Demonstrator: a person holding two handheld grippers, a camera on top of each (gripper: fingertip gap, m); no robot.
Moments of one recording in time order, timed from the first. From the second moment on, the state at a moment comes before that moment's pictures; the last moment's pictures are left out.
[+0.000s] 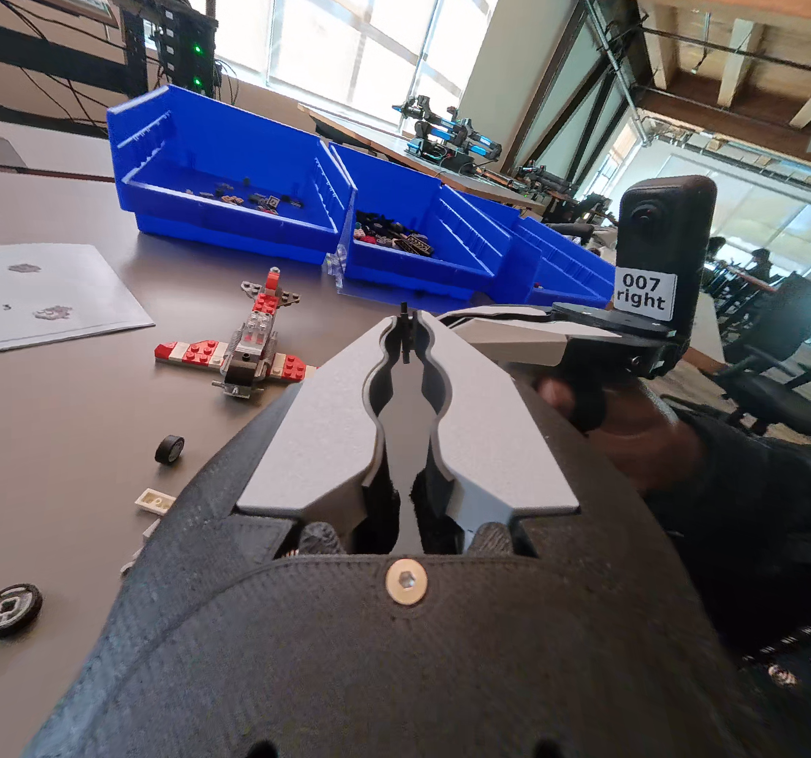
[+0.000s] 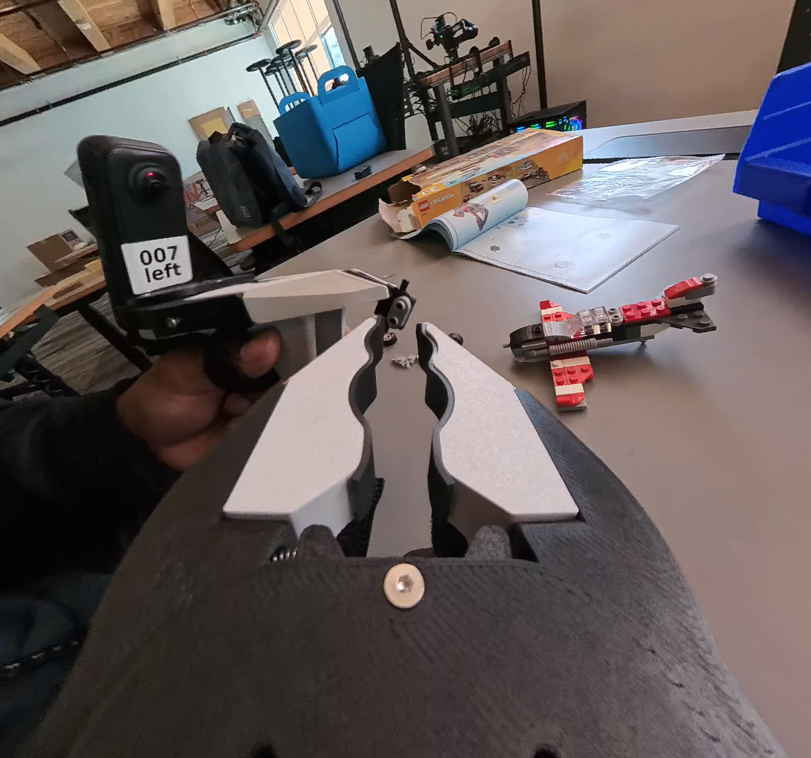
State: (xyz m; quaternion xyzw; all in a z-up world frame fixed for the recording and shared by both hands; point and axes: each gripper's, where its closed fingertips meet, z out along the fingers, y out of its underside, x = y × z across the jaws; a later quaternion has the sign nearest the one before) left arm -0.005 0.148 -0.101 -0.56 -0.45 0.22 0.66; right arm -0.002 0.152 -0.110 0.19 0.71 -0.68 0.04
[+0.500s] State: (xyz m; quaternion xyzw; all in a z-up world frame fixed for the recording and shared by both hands) left arm 0.001 0.161 -0.094 -0.52 -0.43 0.08 0.73; right arm 0.000 0.156 -0.101 0.18 0.69 -0.69 0.07
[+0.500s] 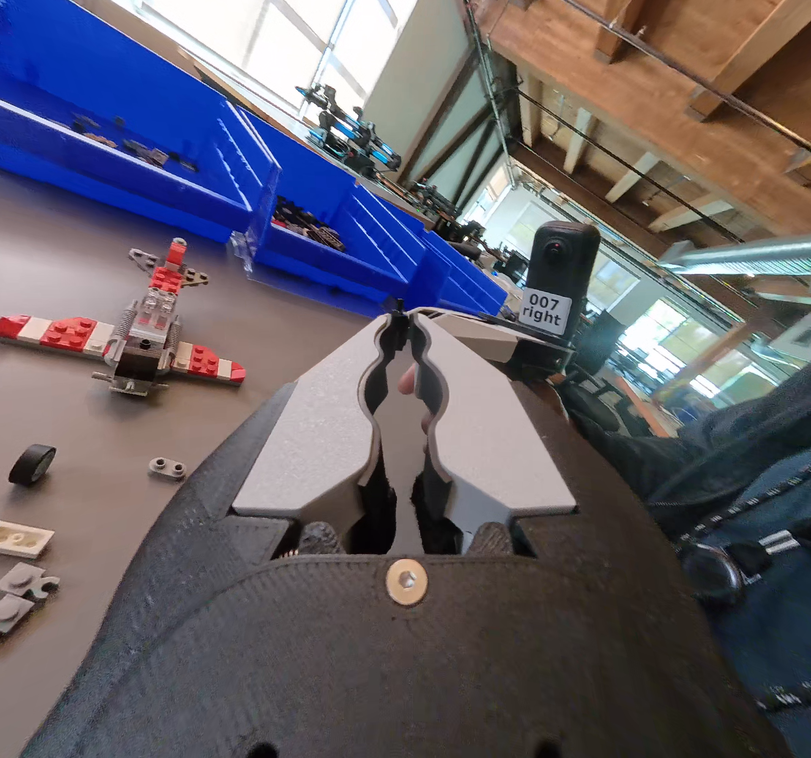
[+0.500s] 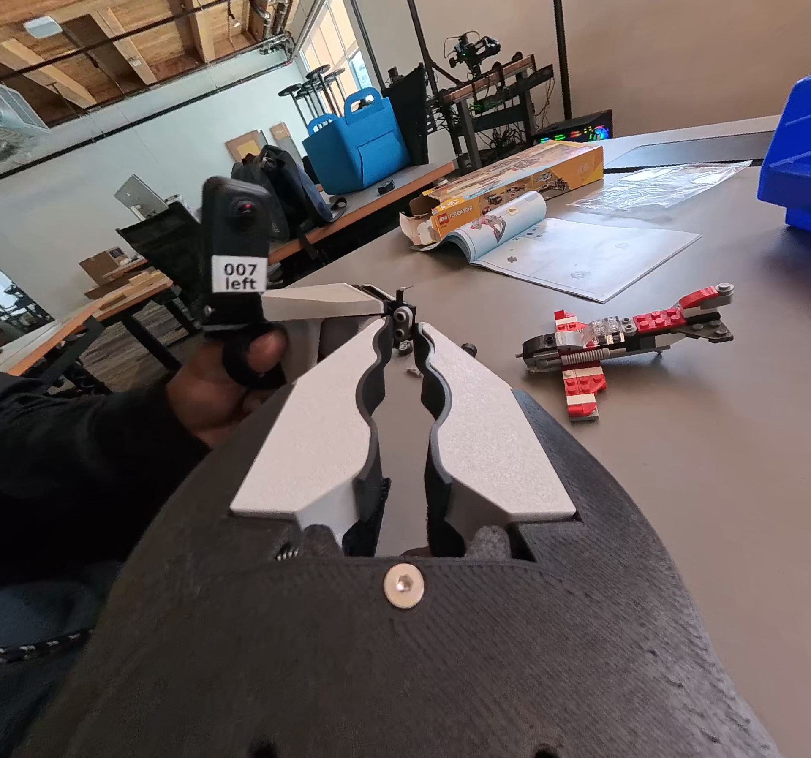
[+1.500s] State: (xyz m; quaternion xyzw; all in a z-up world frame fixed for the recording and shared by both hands) left arm 0.002 0.160 -0.105 -0.57 -0.44 0.13 0.68; right arm -0.004 0.158 -0.105 0.12 0.75 -0.65 -0.06
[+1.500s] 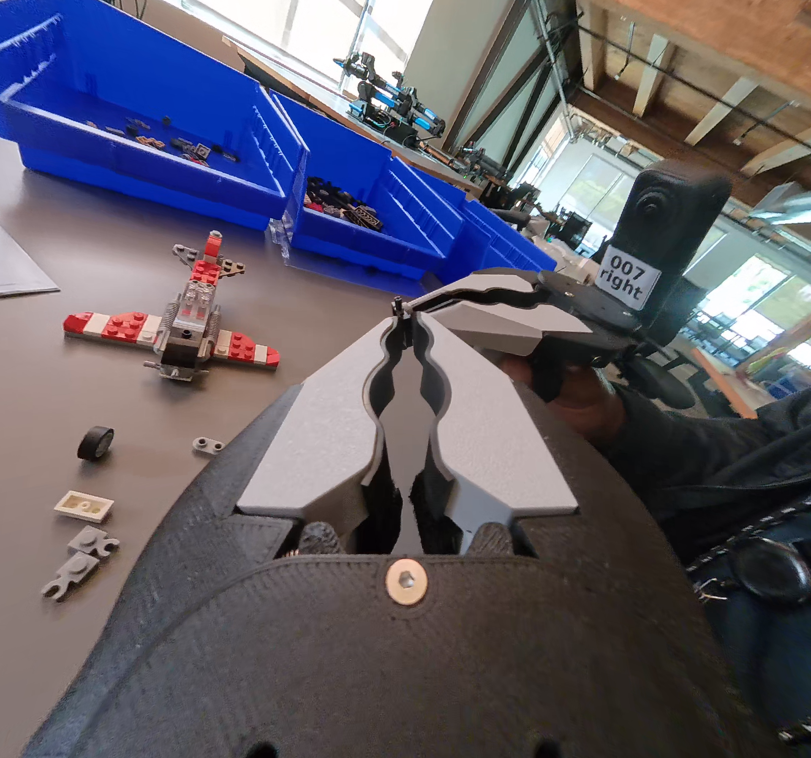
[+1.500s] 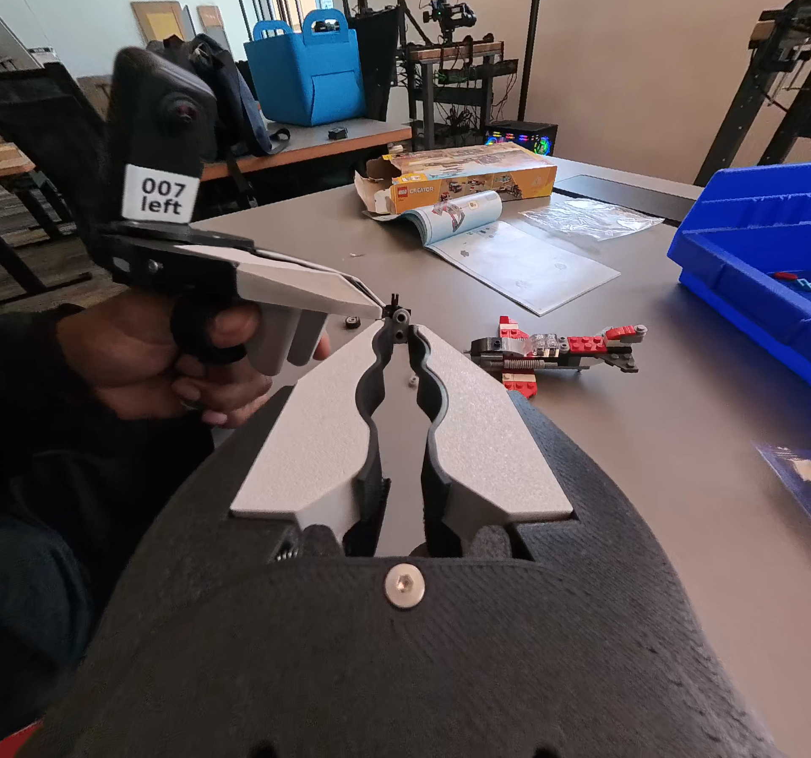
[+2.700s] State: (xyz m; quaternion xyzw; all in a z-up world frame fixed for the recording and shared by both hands) left arm 0.009 0.166 -0.107 -0.64 -0.37 0.16 0.65; right arm 0.004 0.160 -0.106 0.09 0.74 -0.66 0.02
